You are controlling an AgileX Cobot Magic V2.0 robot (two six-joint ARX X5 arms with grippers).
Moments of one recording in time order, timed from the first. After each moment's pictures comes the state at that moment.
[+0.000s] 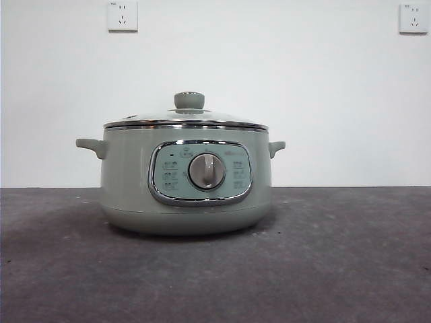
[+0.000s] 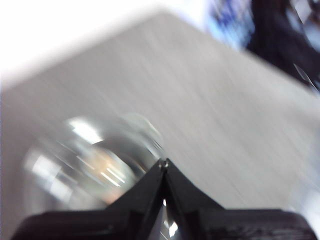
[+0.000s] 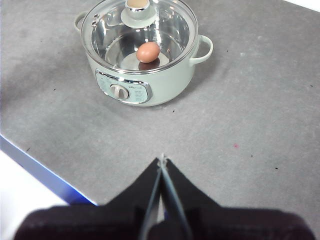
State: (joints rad) left arm -0.42 1.45 1.93 -1.00 0.39 0.09; right arm 0.64 0.85 1.52 -1.35 0.05 0.01
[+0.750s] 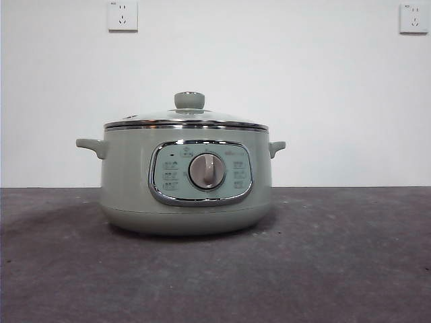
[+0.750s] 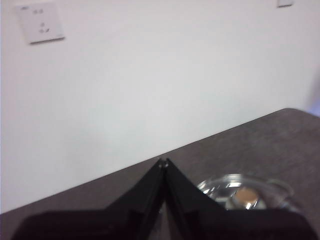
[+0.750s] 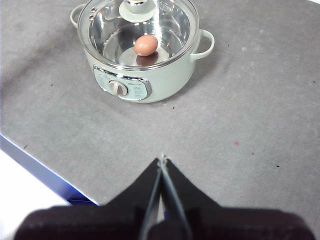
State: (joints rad) left arm 0.03 0.85 1.25 -0.46 0.40 0.14; right arm 0.64 0.88 1.52 -1.35 0.05 0.01
